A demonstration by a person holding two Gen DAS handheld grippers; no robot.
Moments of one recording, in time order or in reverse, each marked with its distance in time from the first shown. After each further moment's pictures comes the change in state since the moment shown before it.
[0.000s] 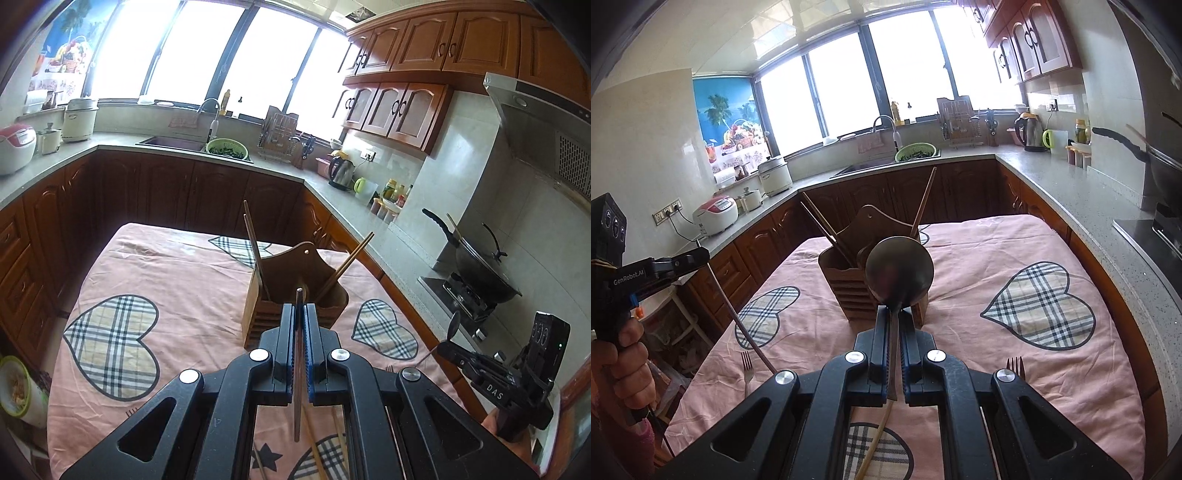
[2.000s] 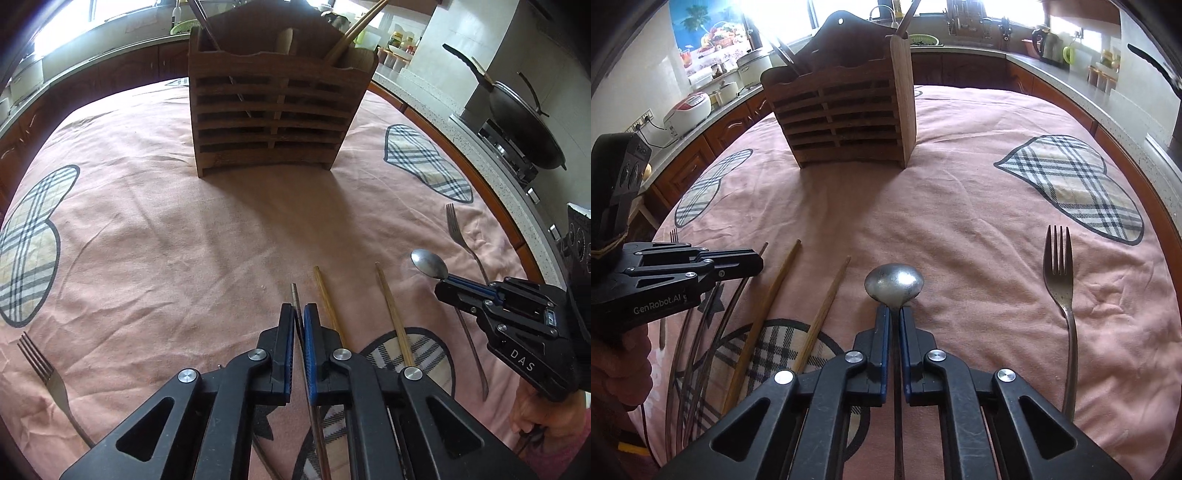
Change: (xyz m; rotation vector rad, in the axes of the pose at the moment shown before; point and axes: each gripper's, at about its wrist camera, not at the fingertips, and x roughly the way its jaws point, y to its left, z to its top) left arm 0.192 -0.023 -0.107 0.107 0.500 0.060; right arm 0.100 -0.024 -0.107 -0.060 0.417 -0.057
